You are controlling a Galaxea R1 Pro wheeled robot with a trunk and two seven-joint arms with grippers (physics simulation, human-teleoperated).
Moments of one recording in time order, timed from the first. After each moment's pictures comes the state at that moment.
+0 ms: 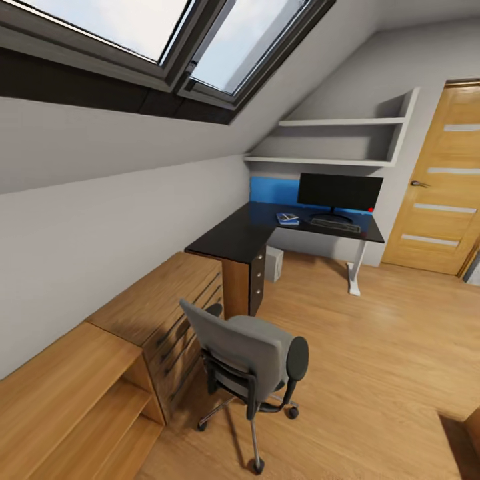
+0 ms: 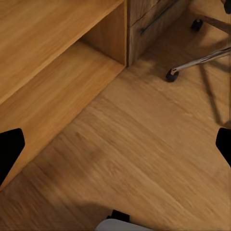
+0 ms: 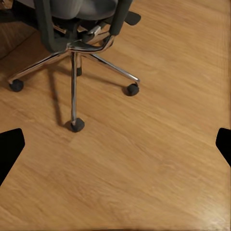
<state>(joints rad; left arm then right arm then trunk) -0.05 -0.01 -0.77 -0.09 0.94 -0.86 0.19 -0.14 0.02 0.70 0.02 -0.49 -0.92 -0.15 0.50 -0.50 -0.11</state>
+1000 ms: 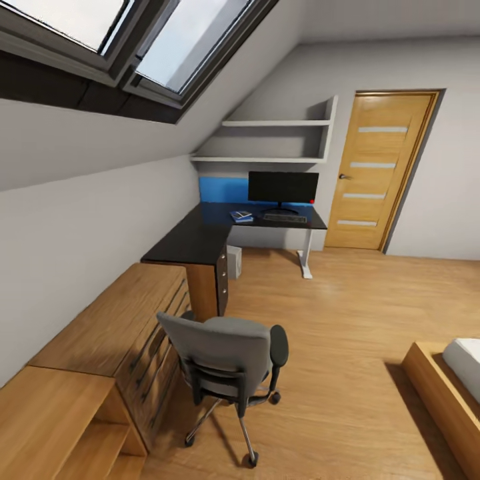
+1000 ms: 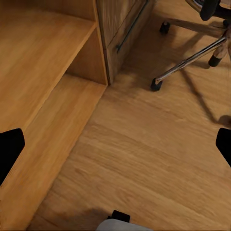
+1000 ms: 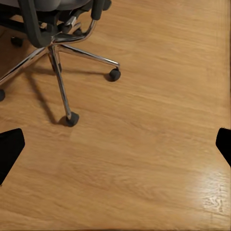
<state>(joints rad) -0.05 -0.01 -0.77 -0.09 0.94 -0.86 0.19 -0.14 0.02 0.70 0.02 -0.49 -0.92 -0.15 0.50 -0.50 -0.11</state>
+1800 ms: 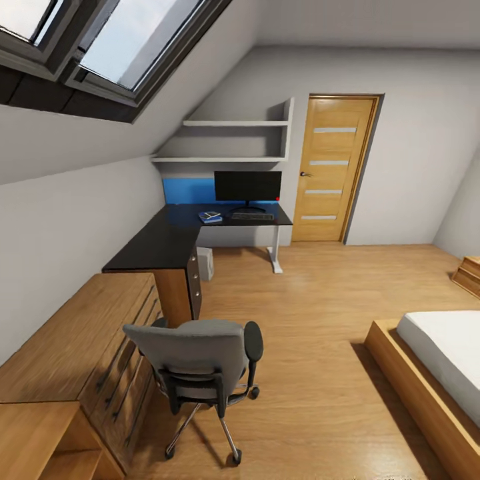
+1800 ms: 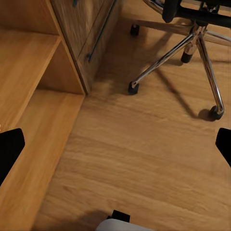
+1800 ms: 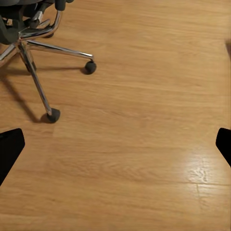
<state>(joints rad) -0.05 -0.01 -0.77 -0.09 0.94 -0.86 0.19 -0.14 0.02 0.70 0.02 -0.49 -0.92 -0.15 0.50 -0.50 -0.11</state>
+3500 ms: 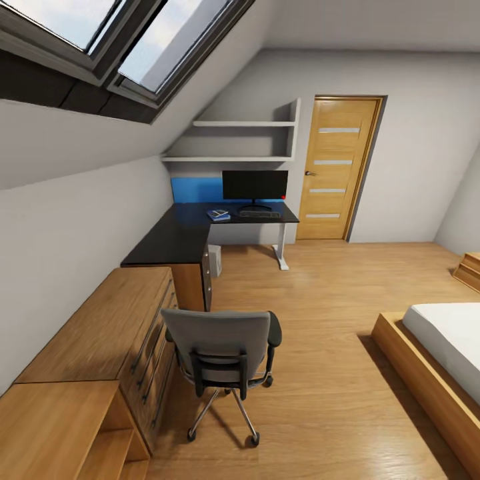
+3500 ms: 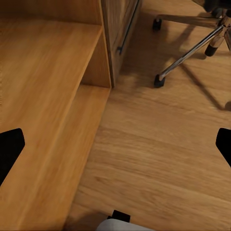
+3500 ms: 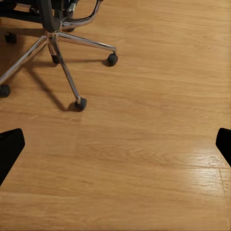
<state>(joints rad) -0.05 -0.01 -0.77 -0.09 0.94 -0.86 0.19 -0.14 0.02 0.70 0.02 -0.49 -0.92 -0.15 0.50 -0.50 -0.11</state>
